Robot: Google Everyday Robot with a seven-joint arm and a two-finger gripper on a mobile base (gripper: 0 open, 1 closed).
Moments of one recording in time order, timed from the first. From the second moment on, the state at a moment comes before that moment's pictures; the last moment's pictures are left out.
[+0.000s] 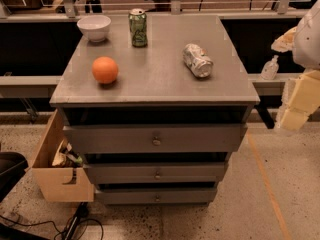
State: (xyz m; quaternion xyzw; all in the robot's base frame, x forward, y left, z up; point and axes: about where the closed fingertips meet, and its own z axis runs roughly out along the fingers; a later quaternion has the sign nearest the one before) arm 0.438 -0.216 0.978 -0.60 0.78 -0.04 0.16
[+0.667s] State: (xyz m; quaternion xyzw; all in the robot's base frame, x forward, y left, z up) arm 0.453 -0.216 0.978 -0.59 0.78 -0.03 0.18
